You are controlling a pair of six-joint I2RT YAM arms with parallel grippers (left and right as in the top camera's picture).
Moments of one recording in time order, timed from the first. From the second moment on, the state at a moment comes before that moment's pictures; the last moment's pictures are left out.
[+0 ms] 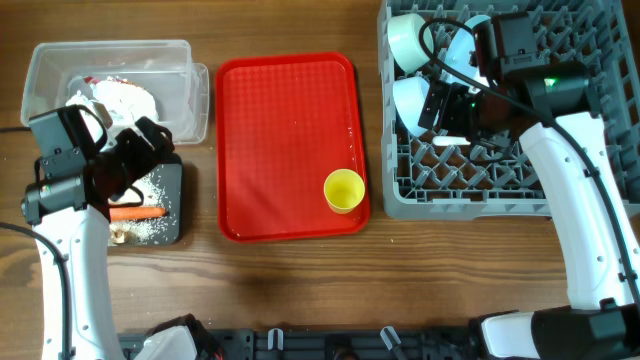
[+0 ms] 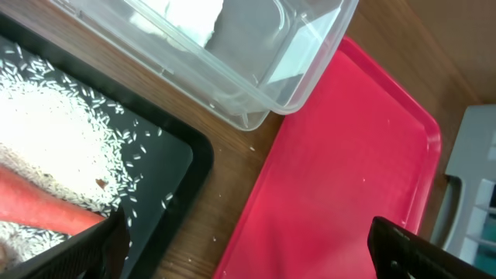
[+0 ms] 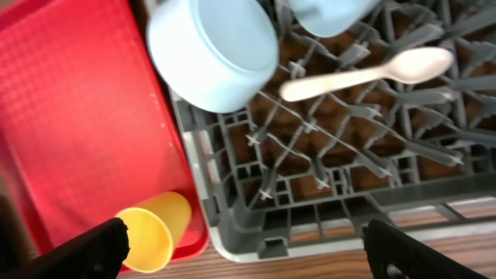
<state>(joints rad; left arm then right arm) 0.34 1.26 1.03 -0.76 0.28 -0.40 0.19 1.57 1.65 -1.31 -0.01 0.47</state>
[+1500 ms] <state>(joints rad) -0.20 1.58 1.13 -0.27 1.39 -0.30 0.21 1.57 1.62 -0.90 -0.93 -0.01</state>
